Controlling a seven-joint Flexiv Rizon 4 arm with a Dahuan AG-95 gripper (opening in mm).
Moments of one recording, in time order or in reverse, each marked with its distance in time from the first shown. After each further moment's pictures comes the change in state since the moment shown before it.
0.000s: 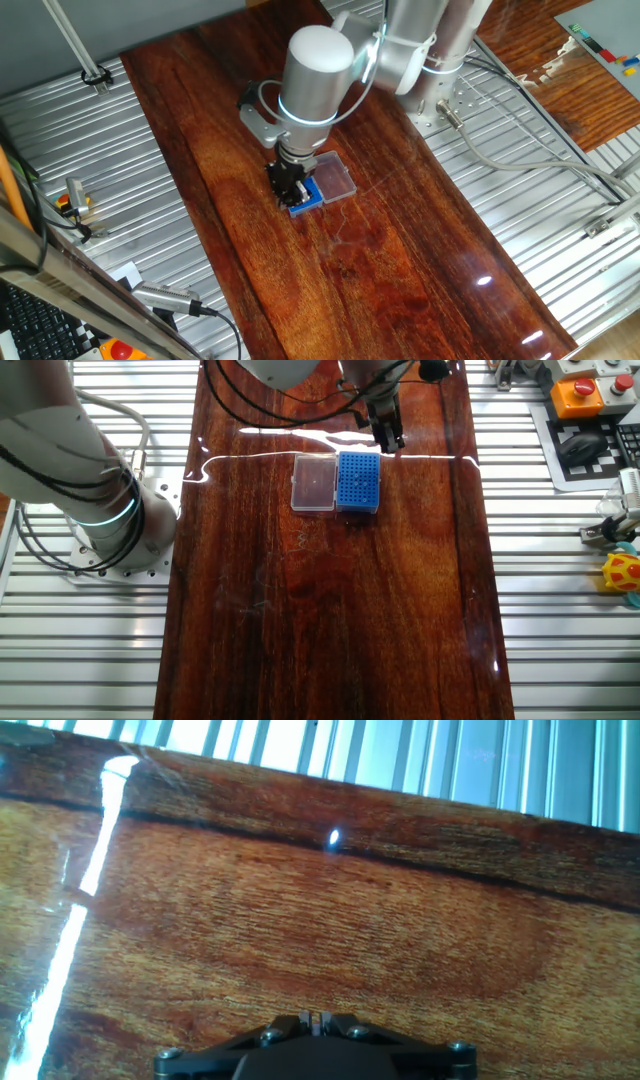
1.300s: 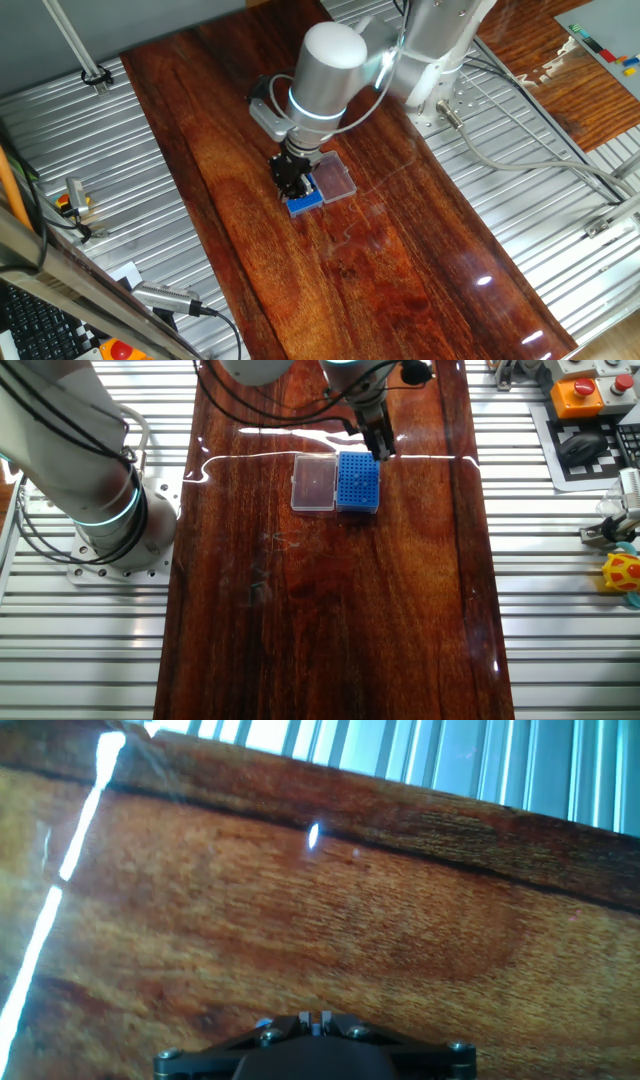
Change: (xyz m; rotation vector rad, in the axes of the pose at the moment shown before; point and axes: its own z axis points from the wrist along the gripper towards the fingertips) arm 0.016 -0.019 -0.005 0.020 0.017 -0.066
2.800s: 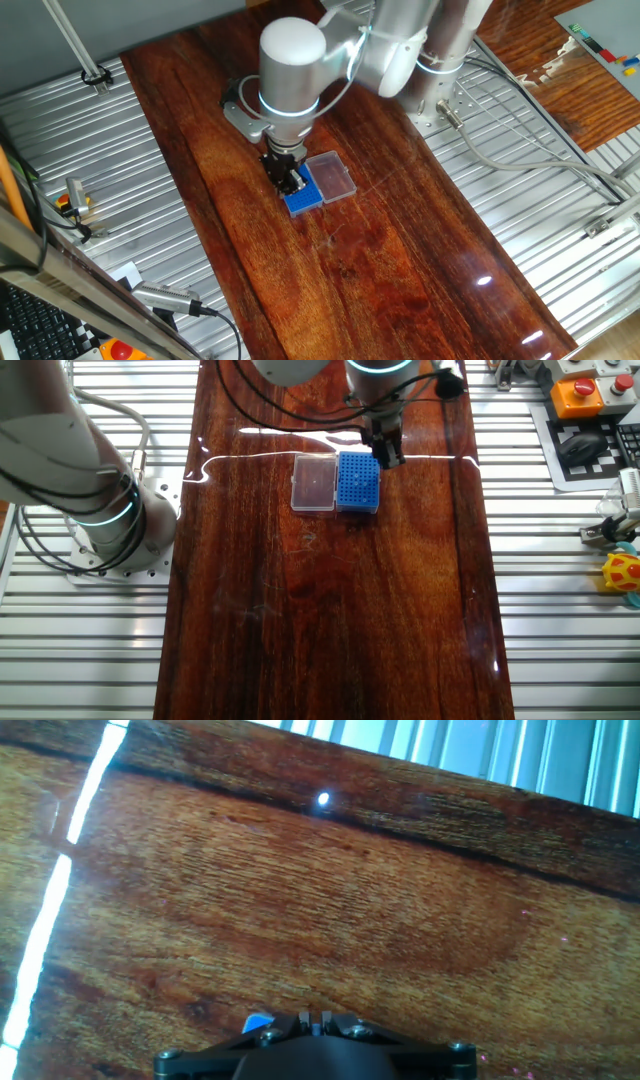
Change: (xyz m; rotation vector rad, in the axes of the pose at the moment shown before) arm 0.001 -0.008 0.002 -0.054 0.093 -0.005
